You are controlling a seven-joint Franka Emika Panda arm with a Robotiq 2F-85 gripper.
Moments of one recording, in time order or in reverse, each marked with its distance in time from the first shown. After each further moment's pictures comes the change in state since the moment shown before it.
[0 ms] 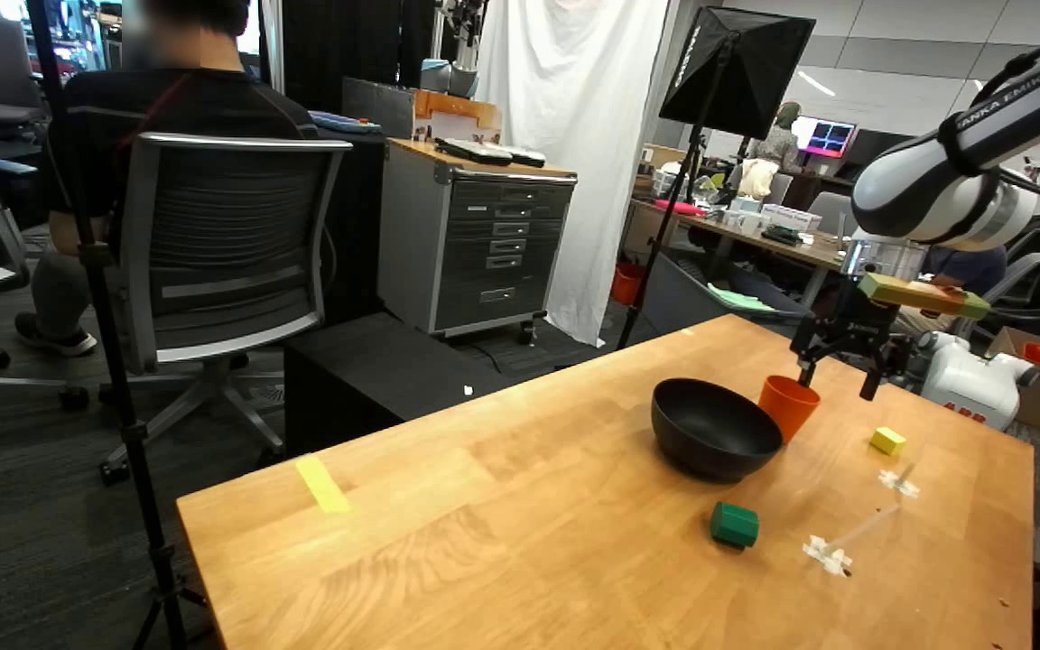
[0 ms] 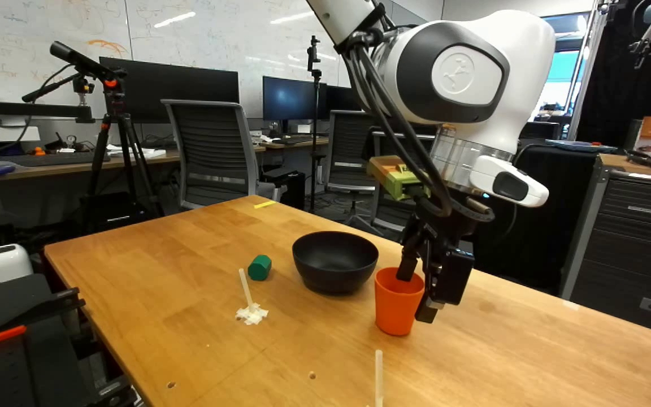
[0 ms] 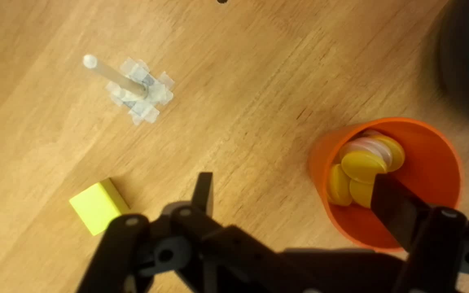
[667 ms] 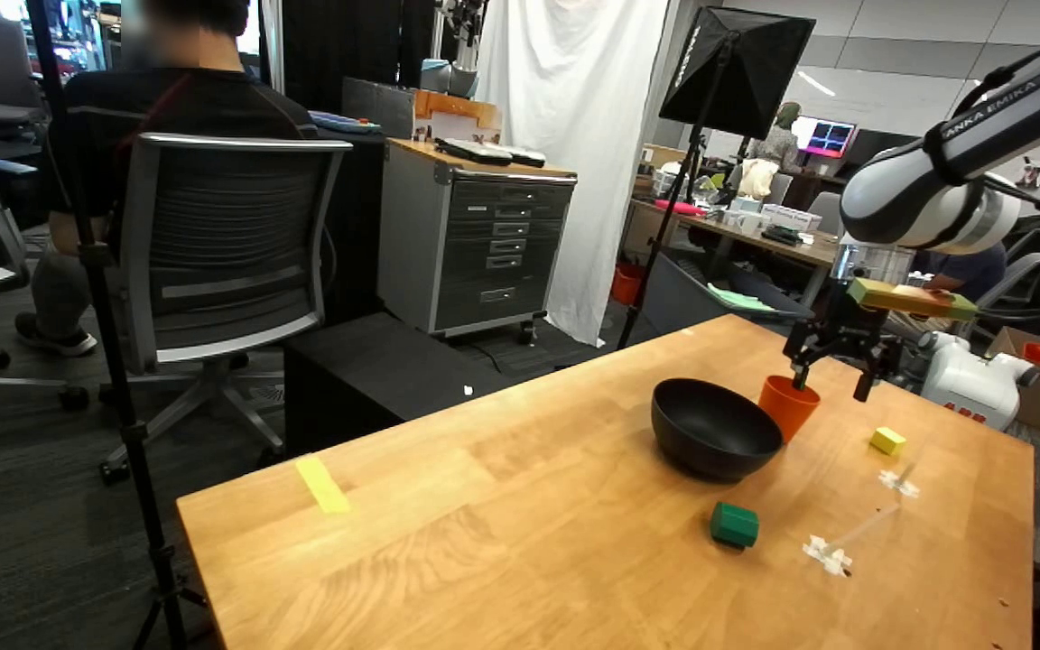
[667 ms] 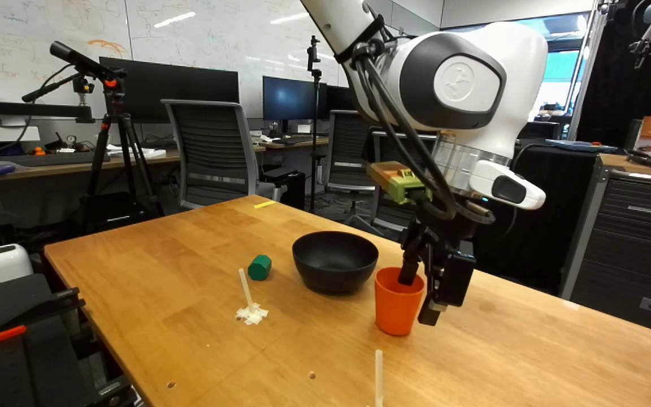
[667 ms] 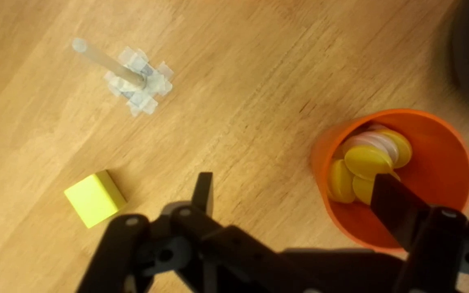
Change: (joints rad) arm 0.009 0.032 0.001 0.031 -0.026 -0.001 0.019
